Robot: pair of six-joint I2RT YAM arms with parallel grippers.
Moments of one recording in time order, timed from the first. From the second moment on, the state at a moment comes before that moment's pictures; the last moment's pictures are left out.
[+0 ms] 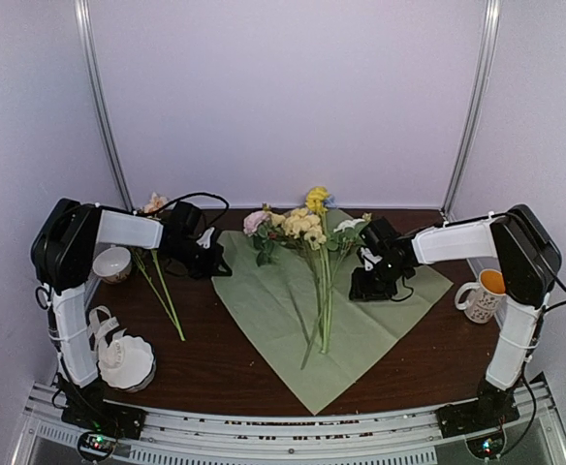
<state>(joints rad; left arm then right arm) -0.38 2.03 1.30 -0.27 0.47 -0.44 0.53 1.86 1.15 -0.44 -0.09 0.49</state>
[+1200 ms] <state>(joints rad) -0.38 1.89 1.18 -0.34 0.38 -0.33 0.65 2.01 1.37 -0.36 -0.01 0.68</state>
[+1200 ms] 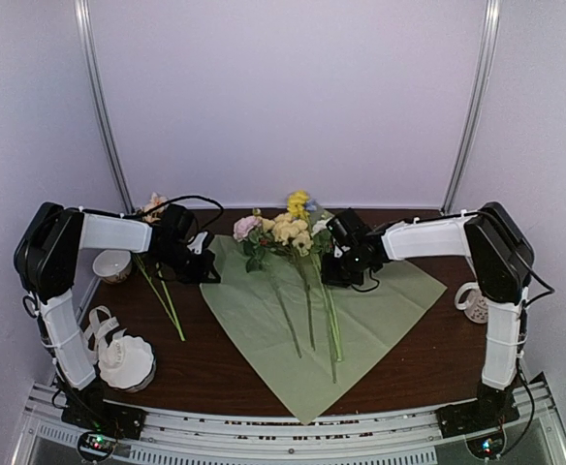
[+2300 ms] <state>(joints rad) -0.38 1.89 1.18 -0.34 0.38 -0.33 0.68 2.15 1.75 -0.46 0.10 0.51</state>
